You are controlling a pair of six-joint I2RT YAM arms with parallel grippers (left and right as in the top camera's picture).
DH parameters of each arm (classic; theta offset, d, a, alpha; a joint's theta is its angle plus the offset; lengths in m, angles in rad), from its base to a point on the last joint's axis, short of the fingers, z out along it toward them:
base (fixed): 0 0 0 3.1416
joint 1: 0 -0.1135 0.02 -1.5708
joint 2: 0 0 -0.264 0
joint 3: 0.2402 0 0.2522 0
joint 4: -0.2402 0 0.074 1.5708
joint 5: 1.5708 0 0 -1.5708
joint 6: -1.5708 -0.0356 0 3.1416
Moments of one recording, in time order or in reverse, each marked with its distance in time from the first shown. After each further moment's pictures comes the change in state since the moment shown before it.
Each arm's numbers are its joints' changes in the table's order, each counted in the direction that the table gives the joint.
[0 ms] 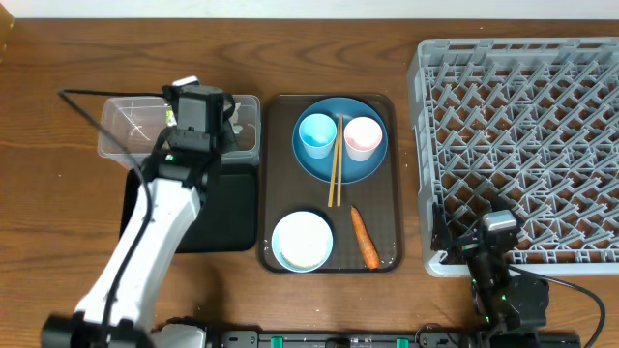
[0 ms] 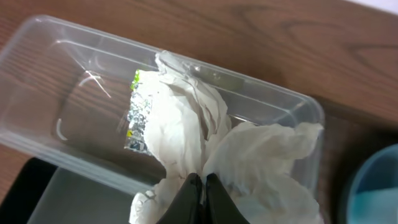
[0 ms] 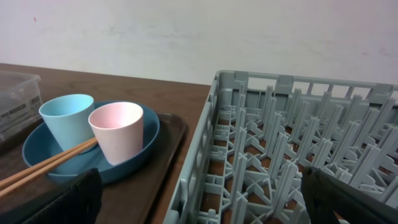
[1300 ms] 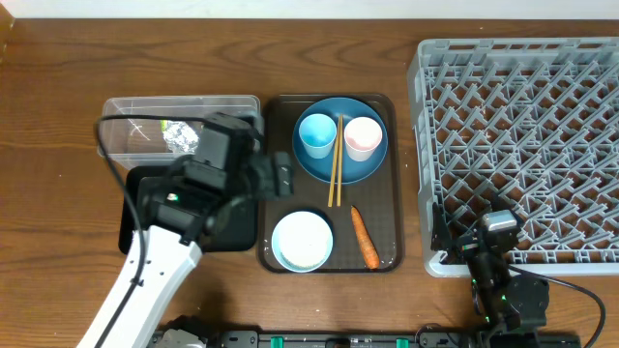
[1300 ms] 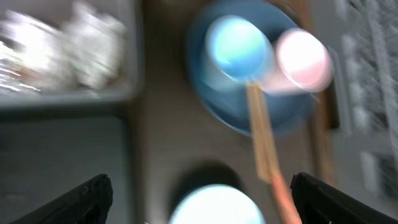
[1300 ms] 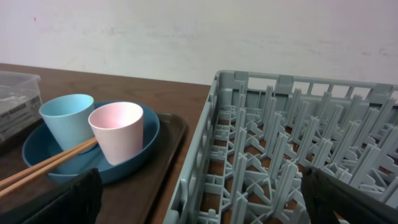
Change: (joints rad) left arm 0.223 0.226 0.017 -0.308 0.451 0.007; right arm 0.000 0.000 0.000 0.000 0.000 0.000
